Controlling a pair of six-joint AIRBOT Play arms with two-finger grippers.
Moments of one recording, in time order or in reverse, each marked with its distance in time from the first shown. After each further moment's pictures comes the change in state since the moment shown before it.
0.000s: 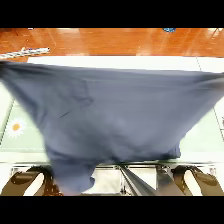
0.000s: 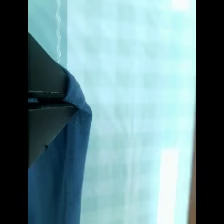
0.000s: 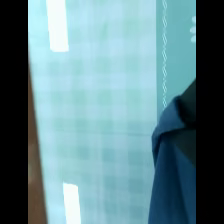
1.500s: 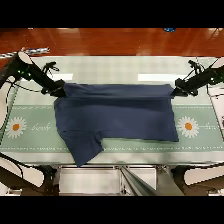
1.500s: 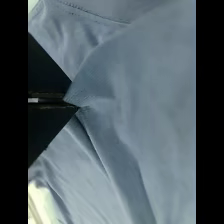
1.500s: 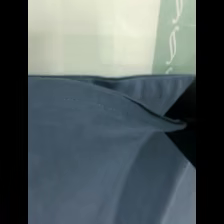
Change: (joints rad) left arm 0.124 -1.064 0.243 -0.322 -0.335 0.258; right arm 0.020 -1.010 0.159 0.014 0.044 -0.060
